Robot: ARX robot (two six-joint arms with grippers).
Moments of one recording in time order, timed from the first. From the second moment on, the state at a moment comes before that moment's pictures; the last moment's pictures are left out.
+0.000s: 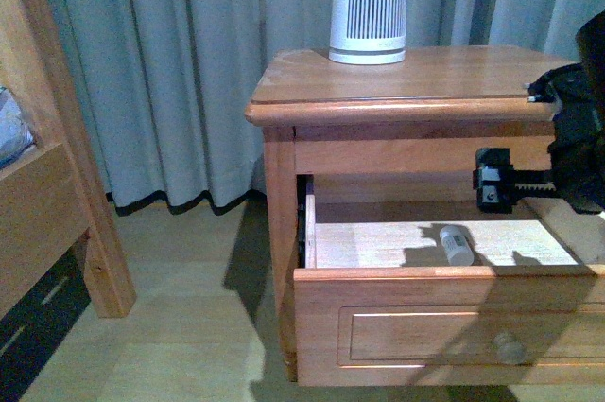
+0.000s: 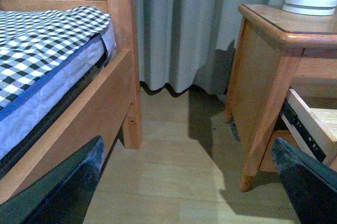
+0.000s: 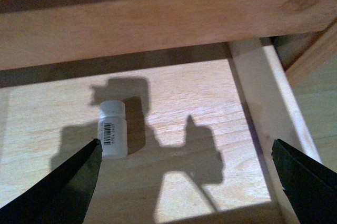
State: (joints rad) left arm 0.00 0.00 0.01 0.00 0.00 0.00; right arm 0.09 1.92 1.09 0.21 0.27 0.17
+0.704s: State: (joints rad) left arm 0.00 0.00 0.01 0.00 0.00 0.00; right arm 0.15 2.25 1.27 0.33 0.29 0.17
